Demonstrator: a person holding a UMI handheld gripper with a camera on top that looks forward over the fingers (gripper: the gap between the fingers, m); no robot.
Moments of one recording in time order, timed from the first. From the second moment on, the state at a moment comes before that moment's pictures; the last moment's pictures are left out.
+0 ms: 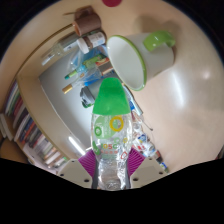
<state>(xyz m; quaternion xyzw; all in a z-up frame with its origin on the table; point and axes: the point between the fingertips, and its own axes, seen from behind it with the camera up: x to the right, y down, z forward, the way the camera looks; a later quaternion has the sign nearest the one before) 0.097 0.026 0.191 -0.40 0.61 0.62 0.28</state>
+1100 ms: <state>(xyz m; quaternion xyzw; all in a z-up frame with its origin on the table) 0.465 -0.025 0.217 -0.73 0.11 -0.12 0.66</state>
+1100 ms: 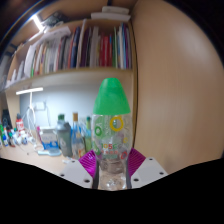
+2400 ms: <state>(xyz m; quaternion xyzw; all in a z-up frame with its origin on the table) 0.322 -0.271 0.154 -0.85 0.17 -0.10 0.49</state>
